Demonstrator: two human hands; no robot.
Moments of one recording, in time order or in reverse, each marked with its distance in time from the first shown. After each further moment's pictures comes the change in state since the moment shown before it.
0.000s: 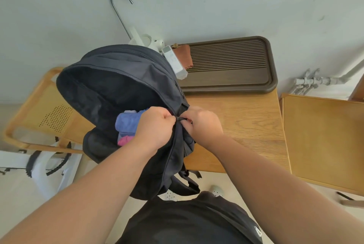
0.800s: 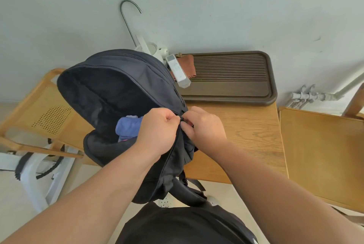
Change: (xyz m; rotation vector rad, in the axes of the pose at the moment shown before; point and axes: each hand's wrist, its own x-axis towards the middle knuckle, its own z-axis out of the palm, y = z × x) left_hand -0.009 0.010 -0.017 -0.157 0.068 0.066; right_hand 0.002 -0.022 -0.021 -0.005 0.191 -0.089
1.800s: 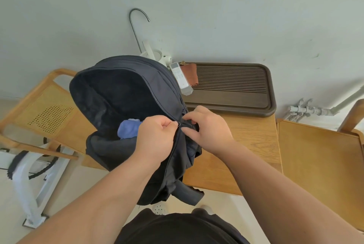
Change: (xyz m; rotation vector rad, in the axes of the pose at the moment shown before) left_hand -0.007 -0.011 -0.007 -0.121 0.096 0.012; right_hand 0.014 0.004 -0.025 0.011 -0.150 -0.043
